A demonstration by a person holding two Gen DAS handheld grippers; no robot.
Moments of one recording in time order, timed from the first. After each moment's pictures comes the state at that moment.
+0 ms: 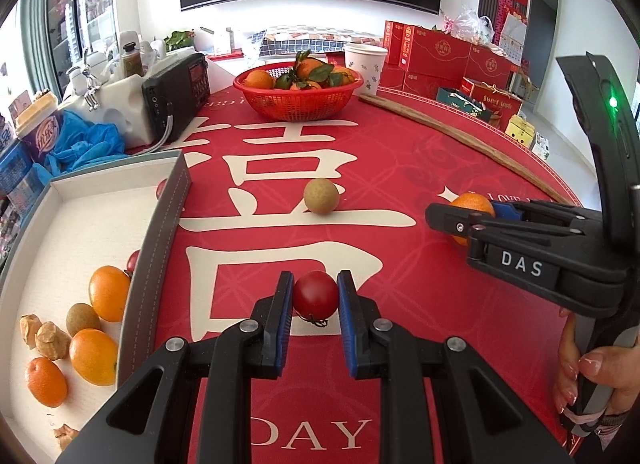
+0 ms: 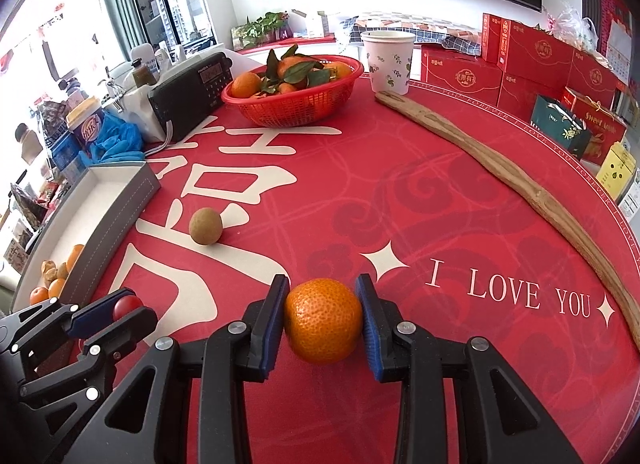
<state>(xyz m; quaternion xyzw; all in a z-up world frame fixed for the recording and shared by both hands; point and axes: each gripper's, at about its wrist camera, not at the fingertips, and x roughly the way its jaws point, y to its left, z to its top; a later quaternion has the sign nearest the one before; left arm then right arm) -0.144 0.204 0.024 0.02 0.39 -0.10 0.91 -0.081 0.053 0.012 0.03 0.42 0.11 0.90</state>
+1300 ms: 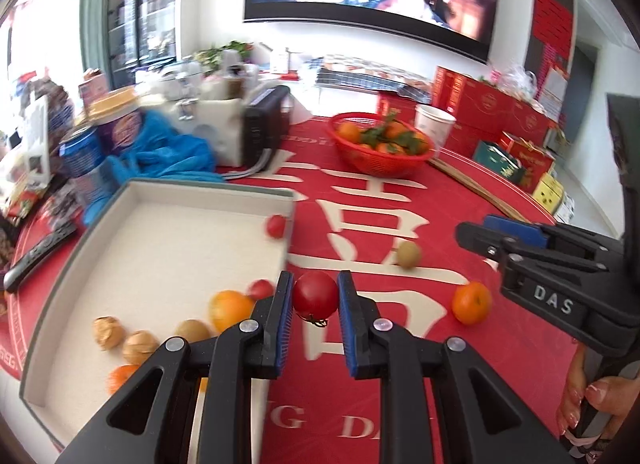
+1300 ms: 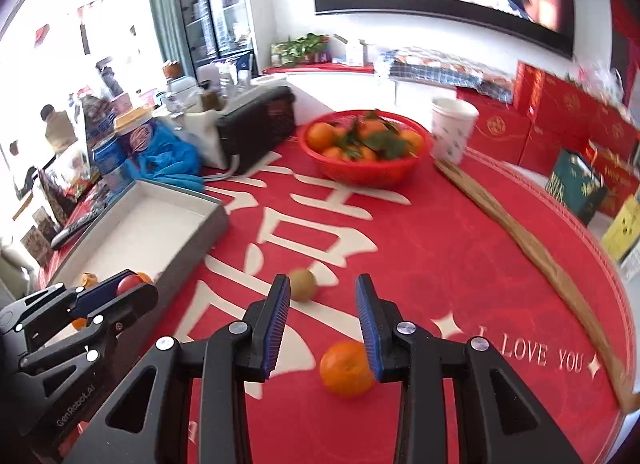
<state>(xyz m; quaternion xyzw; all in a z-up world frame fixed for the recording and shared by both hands) -0.150 0.284 0.065 -0.05 0.35 -0.03 0.93 -0.086 0.118 0.068 -0.02 0.37 0.15 0.91</state>
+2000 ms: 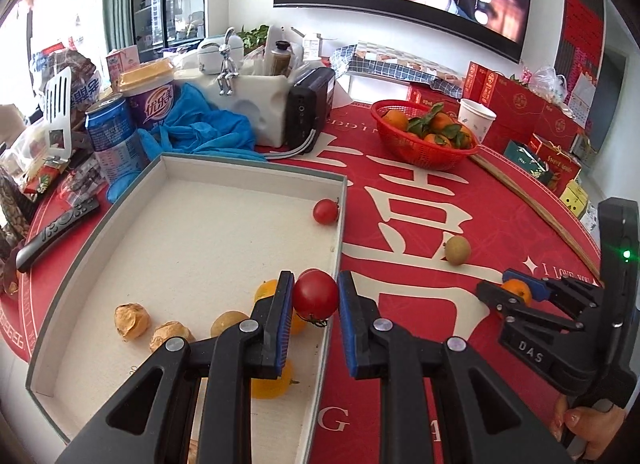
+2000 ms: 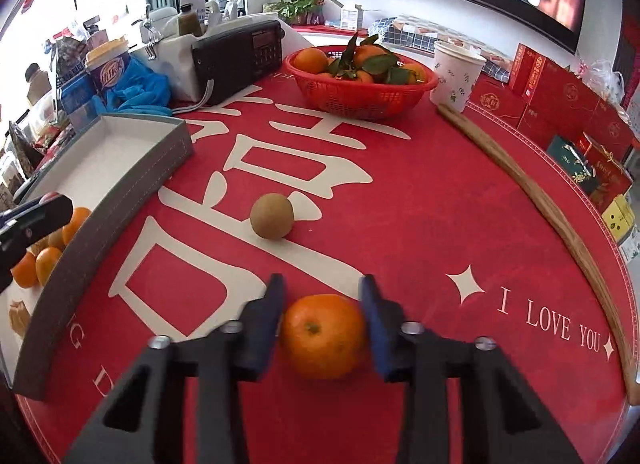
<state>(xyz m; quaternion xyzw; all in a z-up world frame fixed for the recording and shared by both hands) -0.141 0.306 0.048 -0.06 0.38 0.02 0.92 -0.076 0.119 0.005 -0.06 0.43 0.13 0.89</state>
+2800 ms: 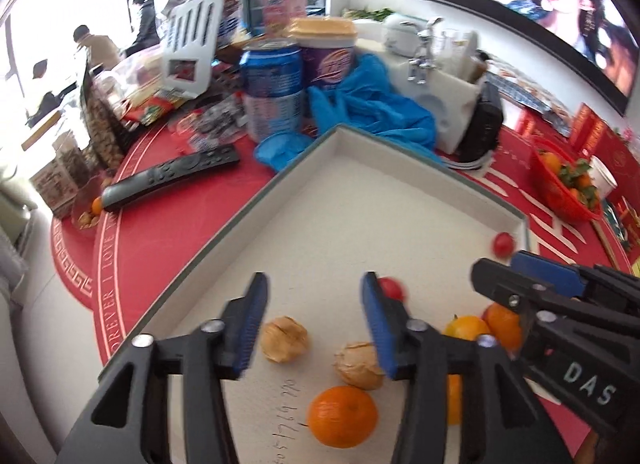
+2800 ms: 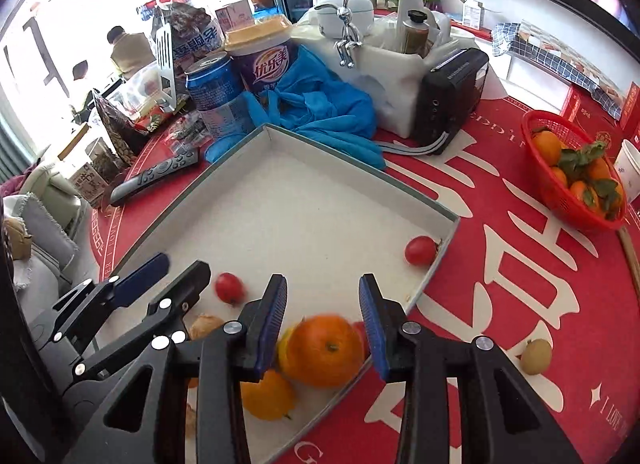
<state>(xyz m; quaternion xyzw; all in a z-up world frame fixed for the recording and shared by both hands) -0.142 0.415 0.036 -0.13 0.41 0.21 0.87 -0.049 0.295 0.051 -0.08 0.47 0.30 0.83</state>
